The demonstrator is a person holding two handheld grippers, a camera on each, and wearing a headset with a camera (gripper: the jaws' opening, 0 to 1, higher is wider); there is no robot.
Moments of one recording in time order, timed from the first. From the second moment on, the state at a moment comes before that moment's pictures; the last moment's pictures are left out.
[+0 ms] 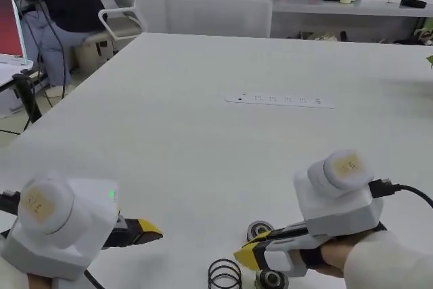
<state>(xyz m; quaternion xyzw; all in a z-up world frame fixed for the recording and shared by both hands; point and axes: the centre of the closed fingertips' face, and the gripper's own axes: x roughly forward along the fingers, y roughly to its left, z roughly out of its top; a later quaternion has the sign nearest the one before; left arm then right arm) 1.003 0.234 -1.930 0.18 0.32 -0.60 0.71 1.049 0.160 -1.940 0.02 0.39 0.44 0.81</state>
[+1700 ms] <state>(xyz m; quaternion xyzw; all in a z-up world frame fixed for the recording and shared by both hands) 1.021 0.190 -1.845 0.12 0.19 -0.62 0.75 1.068 0.089 -1.947 -0.01 0.39 0.37 0.84</state>
